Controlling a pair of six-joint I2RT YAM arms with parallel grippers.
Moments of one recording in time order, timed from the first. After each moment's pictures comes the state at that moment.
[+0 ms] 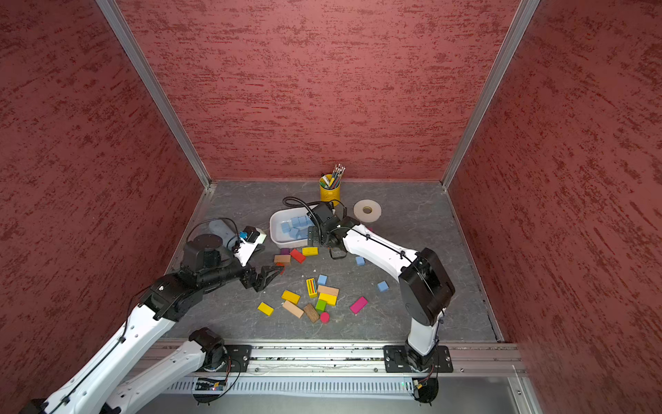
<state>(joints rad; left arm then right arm) -0.50 0.75 0.85 -0.64 0.34 0.04 0.74 1.77 1.39 -0.62 0.15 0.69</state>
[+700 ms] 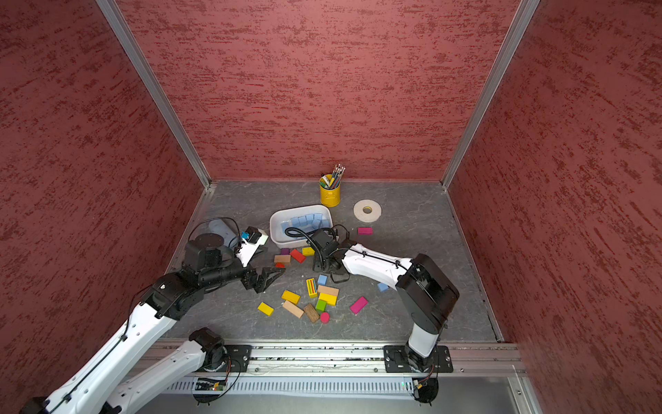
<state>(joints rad) -0.50 0.76 0.85 -0.64 0.40 0.04 0.85 1.73 1.16 -0.55 0.10 0.90</state>
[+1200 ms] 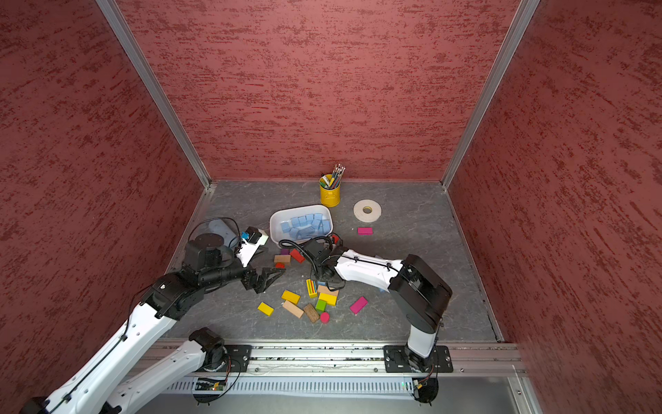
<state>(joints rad) -0.50 0.76 0.85 -0.64 0.41 0.04 0.91 1.77 1.15 -0.59 0.15 0.98</state>
